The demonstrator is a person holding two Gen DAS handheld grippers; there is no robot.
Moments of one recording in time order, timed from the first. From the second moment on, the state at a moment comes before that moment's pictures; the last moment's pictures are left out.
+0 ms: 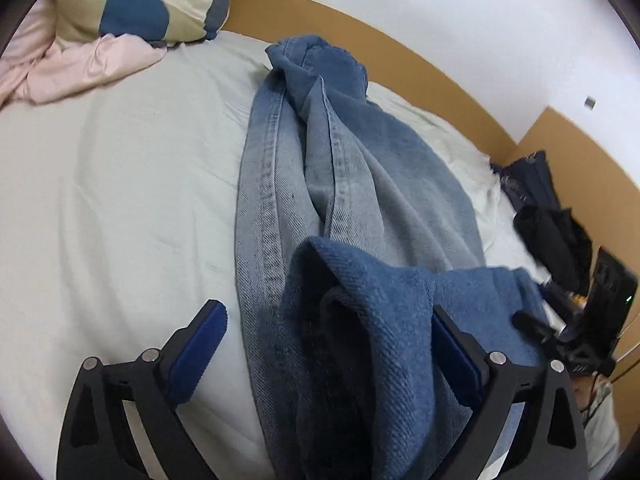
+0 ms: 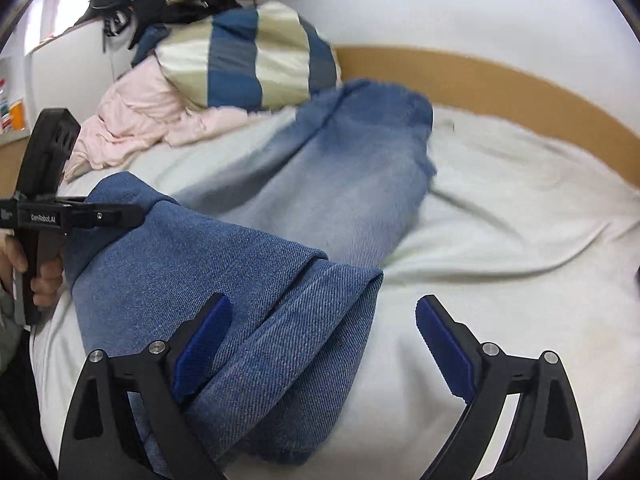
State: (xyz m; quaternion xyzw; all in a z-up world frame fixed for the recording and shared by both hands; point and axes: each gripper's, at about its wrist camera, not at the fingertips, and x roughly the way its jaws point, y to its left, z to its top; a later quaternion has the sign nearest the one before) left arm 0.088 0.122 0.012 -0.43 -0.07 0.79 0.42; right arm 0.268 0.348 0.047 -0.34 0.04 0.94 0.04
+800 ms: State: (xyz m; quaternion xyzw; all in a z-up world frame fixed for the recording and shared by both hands) left arm 0.107 0.097 0.011 -0.42 -0.10 0.83 0.34; right arm 0.283 0.329 0.056 -0.30 0.12 0.95 -0.01
